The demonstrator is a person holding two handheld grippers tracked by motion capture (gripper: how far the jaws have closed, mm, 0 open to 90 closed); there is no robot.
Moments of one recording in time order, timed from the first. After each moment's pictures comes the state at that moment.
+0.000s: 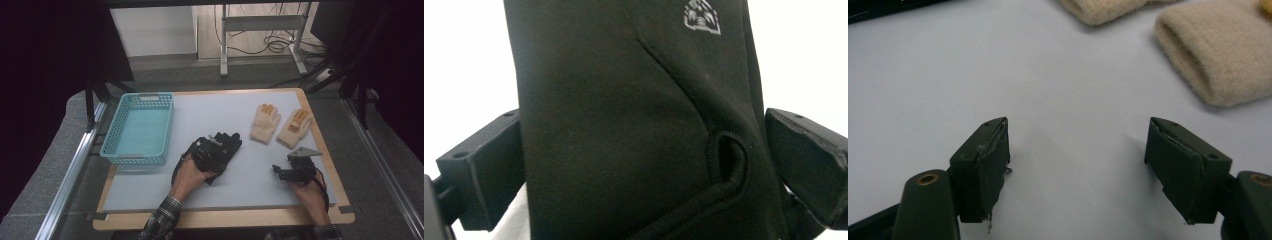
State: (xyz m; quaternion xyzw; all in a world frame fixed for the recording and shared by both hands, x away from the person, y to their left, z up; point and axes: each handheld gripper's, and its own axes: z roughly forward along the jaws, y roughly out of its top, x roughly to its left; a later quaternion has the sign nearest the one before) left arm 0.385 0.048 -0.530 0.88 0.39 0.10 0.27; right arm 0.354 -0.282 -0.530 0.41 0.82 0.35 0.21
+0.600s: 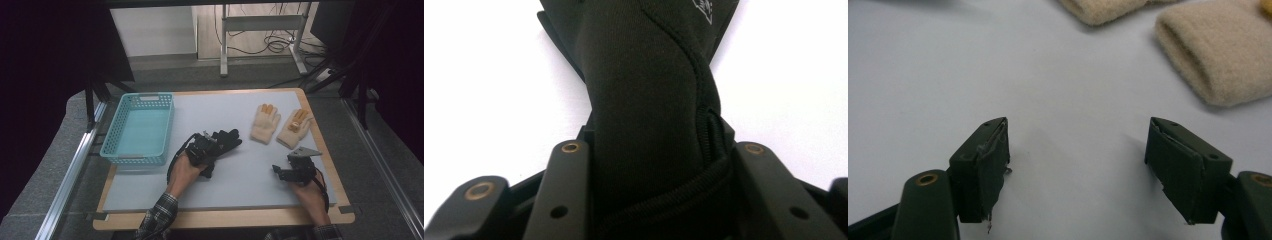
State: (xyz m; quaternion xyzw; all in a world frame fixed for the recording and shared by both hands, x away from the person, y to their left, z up) left arm 0.388 0.067 -0.512 0.87 0.40 0.10 0.27; right arm 0.354 -0.282 -0.530 0.41 0.82 0.35 0.21
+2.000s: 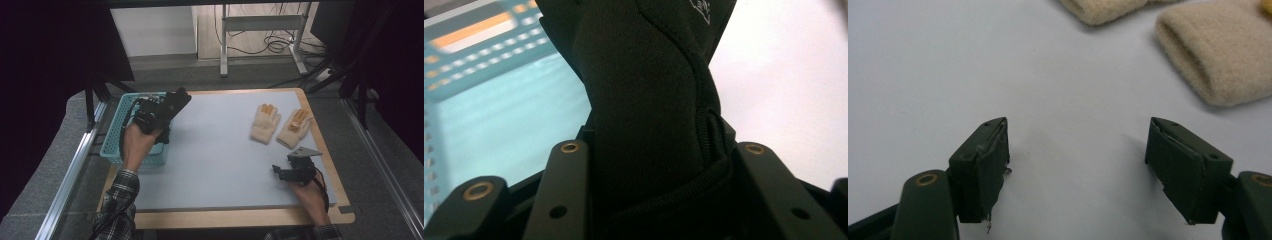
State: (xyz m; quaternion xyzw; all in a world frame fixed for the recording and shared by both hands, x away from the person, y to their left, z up) left arm 0.412 0.216 -0.406 0.78 0.53 0.19 0.27; right arm 0.354 -0.282 -0.530 0.41 0.82 0.35 0.21
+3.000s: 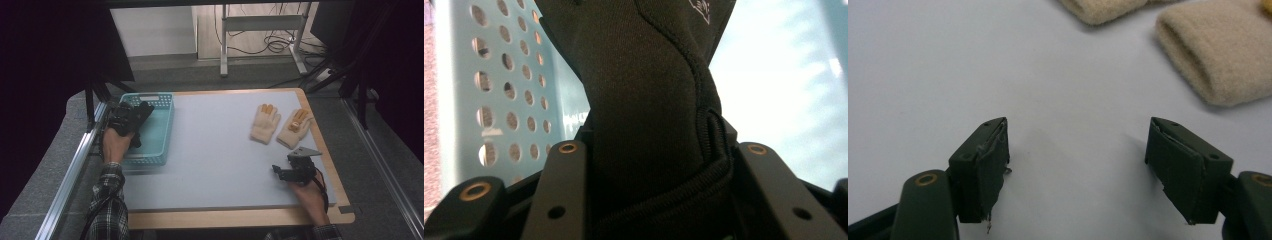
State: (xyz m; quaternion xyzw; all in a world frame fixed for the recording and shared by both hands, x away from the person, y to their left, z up) left arm 0.459 0.312 -0.488 0.73 0.65 0.16 0.15; right arm 0.354 -0.281 -0.530 0.41 0.82 0.35 0.21
